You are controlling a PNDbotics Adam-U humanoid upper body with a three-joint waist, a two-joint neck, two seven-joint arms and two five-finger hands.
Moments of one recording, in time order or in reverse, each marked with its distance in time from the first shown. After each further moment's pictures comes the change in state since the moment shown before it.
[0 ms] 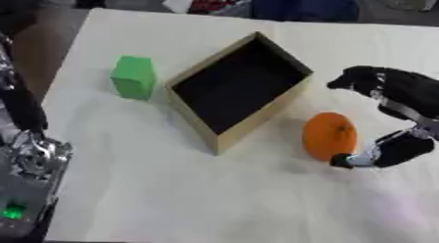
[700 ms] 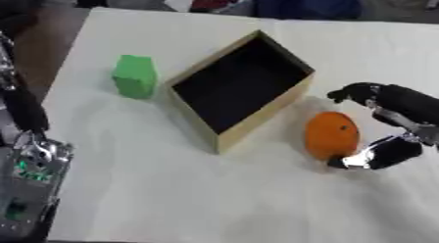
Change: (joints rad) left arm 0.000 -0.008 0.000 0.000 0.003 0.004 -0.003; right arm -0.021 0.011 -0.001 0.125 -0.068 0.023 -0.009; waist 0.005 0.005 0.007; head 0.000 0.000
